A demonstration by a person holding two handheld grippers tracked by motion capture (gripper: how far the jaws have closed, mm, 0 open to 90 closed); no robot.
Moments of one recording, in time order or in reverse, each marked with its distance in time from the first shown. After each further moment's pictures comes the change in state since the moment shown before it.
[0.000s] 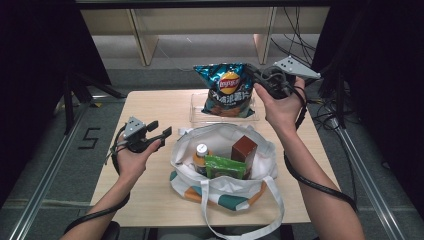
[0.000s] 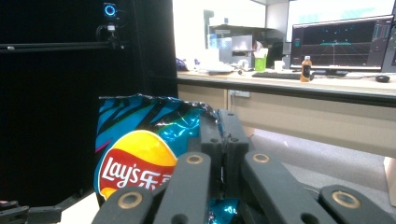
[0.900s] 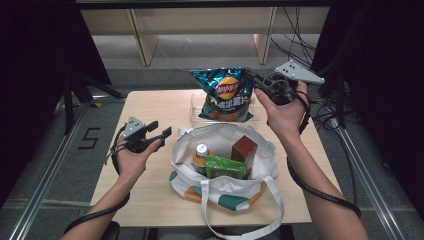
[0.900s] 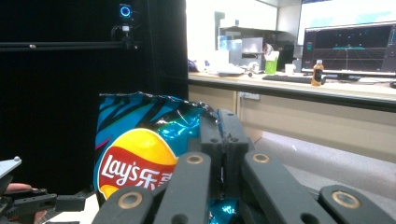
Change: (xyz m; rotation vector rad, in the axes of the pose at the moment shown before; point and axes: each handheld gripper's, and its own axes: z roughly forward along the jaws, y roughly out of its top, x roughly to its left) left arm 0.001 0.000 0.000 0.003 0.000 -0.003; right arm 0.013 0.002 -0.016 -0.003 0.042 -0.016
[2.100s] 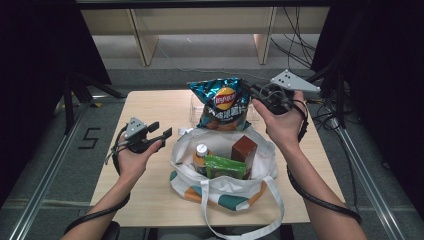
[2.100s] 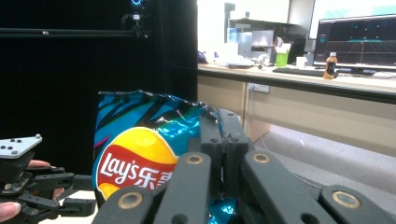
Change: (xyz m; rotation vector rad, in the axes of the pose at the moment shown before) left arm -0.001 -0.002 0.002 0.014 -0.002 0.014; right arm 0.009 -0.016 -0.006 0.035 0.043 -0.021
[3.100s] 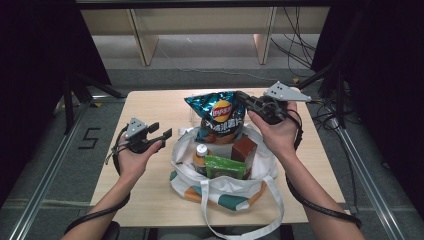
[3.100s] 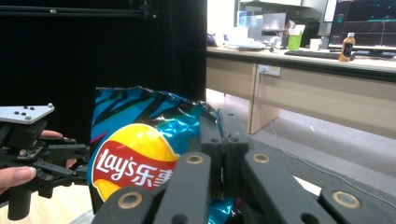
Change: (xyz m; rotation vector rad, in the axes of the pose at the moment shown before) left arm 0.001 -0.002 0.001 0.016 0.001 0.004; right arm 0.006 -0.026 0.003 0.048 0.036 -0.001
